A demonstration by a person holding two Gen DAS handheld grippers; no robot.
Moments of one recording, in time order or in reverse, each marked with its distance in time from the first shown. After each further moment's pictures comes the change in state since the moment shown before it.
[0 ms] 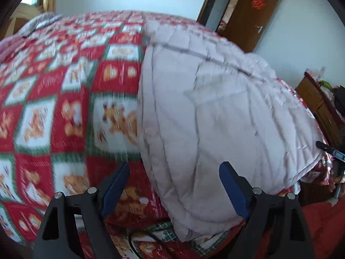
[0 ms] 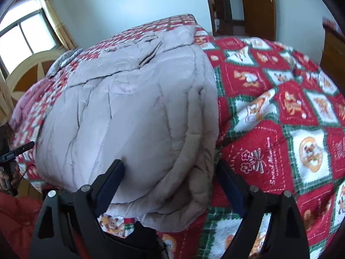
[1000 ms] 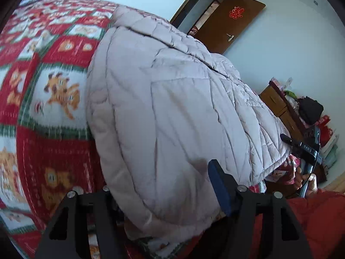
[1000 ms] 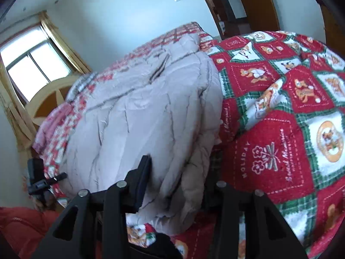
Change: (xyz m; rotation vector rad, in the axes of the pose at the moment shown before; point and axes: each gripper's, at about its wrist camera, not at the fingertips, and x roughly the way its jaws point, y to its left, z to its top) left arm 0.012 -0.019 -0.018 -0.035 -0.035 -0.320; right arm 0.002 -0.024 -0.004 0.188 -0.117 0.223
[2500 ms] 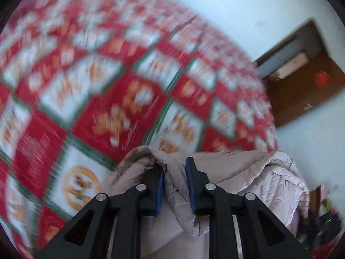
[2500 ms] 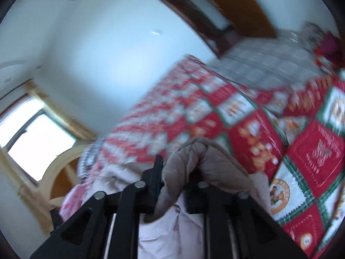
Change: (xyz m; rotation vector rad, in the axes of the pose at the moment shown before) left arm 0.119 0.105 0.302 -0.563 -0.056 0.343; right arm 0.201 -0.013 0.281 0.323 -0.160 -0.016
